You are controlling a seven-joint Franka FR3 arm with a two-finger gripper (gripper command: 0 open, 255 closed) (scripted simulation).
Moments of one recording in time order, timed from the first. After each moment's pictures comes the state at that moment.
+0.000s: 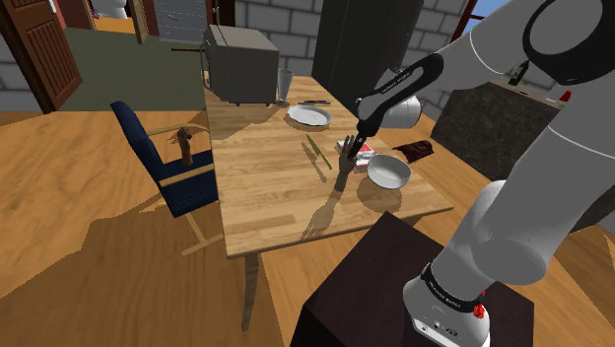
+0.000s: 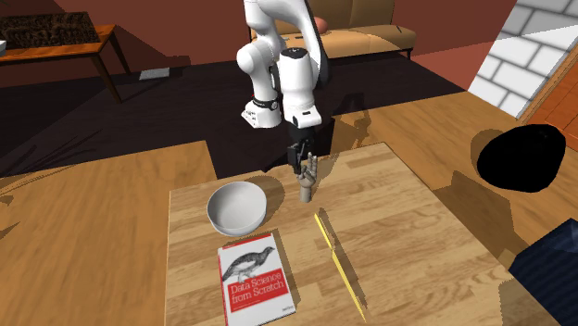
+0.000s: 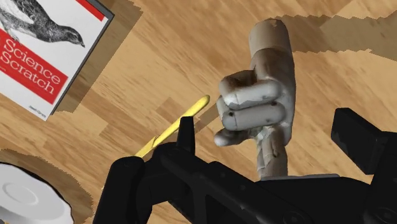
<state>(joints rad) 0.10 -0.01 -0.61 -2.50 0.07 2.73 -0.87</state>
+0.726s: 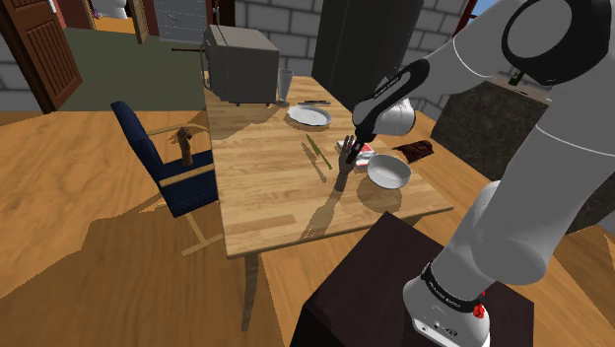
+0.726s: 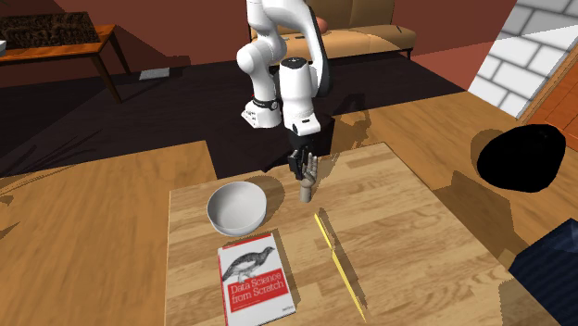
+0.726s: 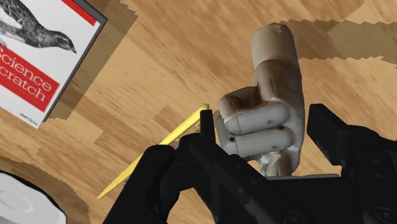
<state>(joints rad) 0.10 0.06 -0.60 -2.50 0.19 2.80 -0.96</state>
